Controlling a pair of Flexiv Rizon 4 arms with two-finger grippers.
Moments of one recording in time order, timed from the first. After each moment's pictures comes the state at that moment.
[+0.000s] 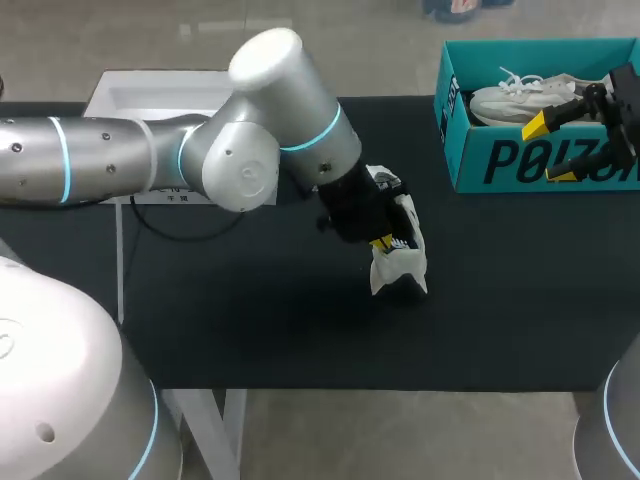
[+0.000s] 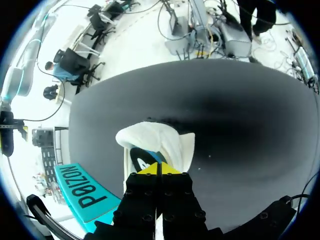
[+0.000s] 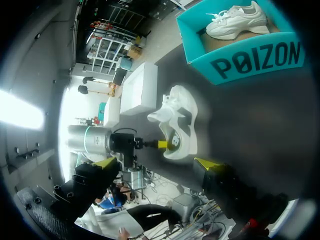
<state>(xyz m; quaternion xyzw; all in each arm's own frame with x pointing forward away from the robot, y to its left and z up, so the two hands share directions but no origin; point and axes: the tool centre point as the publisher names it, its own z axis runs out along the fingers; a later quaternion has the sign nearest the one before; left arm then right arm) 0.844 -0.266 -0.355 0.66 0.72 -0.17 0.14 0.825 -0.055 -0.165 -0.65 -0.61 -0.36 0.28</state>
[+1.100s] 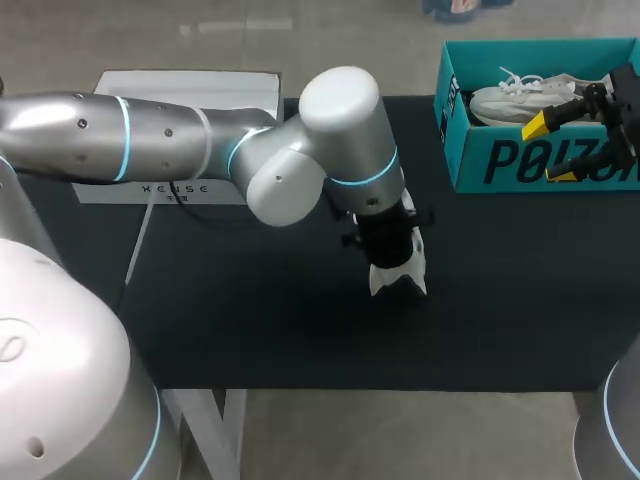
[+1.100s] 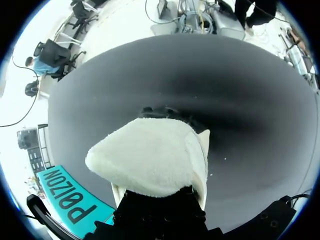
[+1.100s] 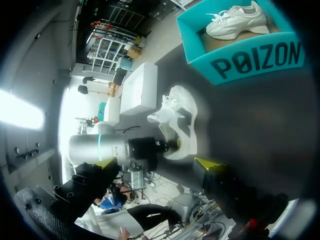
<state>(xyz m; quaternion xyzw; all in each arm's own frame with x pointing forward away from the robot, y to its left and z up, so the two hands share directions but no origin) 0.848 -0.294 -0.402 0.67 0.73 -0.09 0.13 0.825 -0.055 -0.165 -0.65 -0.61 -0.36 0.28</state>
